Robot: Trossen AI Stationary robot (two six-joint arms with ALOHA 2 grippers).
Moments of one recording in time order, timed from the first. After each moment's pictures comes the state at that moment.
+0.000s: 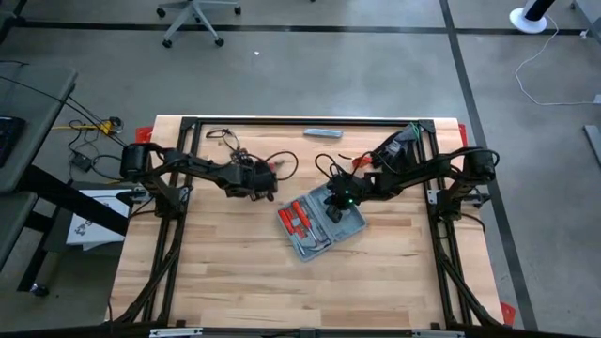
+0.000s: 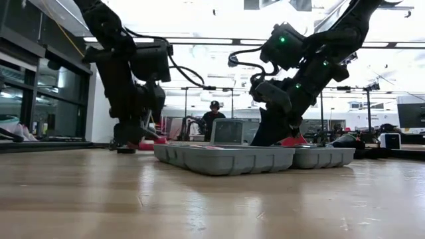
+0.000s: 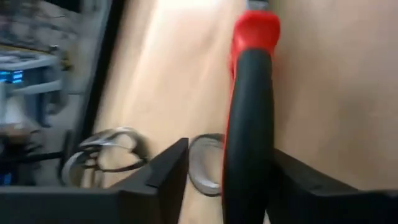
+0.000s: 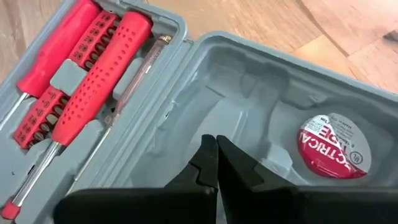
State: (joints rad) left arm 0.13 1.66 0.80 -0.51 -0.77 -0.17; right arm -0.08 1.71 0.73 0.10 0.02 0.44
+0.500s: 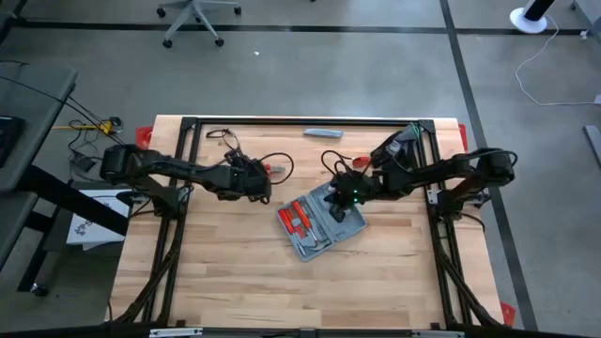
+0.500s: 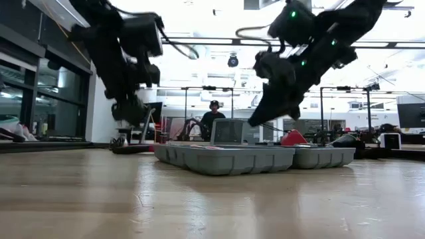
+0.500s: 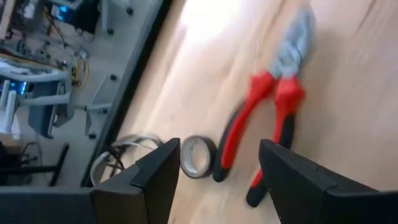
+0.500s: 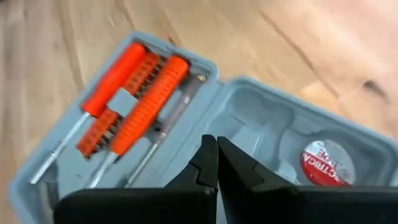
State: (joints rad) left arm 0.04 1.49 0.80 -0.59 -0.83 -0.23; right arm -0.03 1.55 0.73 0.06 0.06 0.44
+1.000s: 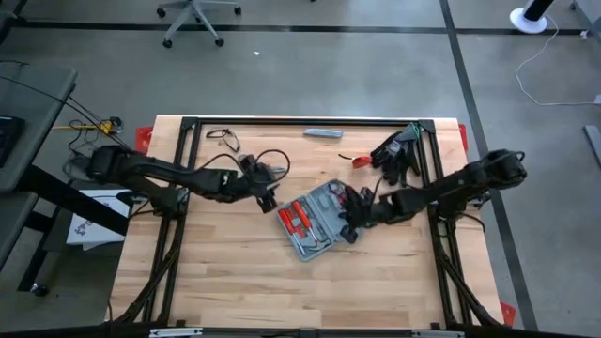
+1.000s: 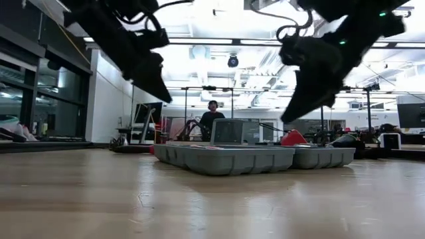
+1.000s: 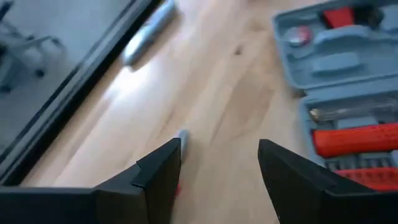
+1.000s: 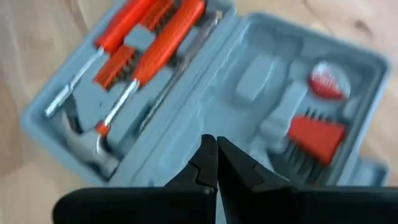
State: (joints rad) left arm -0.02 1.39 0.74 -0.16 -0.56 -0.16; right arm 0.25 1.47 0.73 -0.21 0.32 0.66
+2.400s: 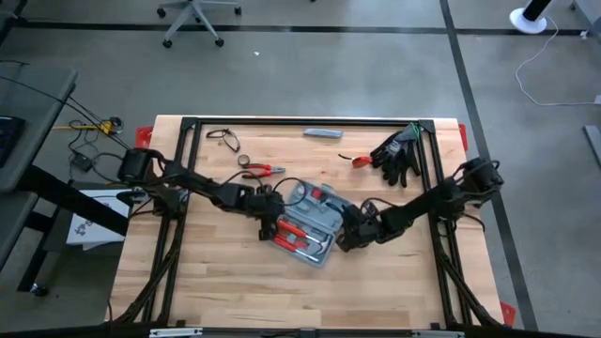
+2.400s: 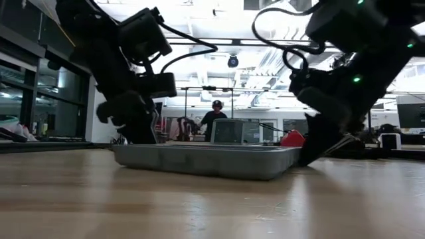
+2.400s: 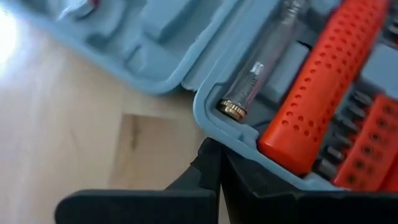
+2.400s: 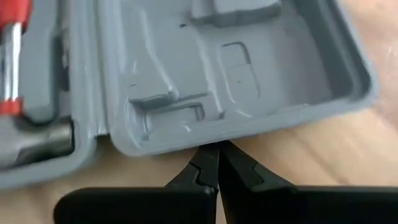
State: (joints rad) left arm -0.11 1.69 0.73 -0.07 -0.11 -0.17; right arm 0.32 1.73 0.73 -0.13 0.49 0.90
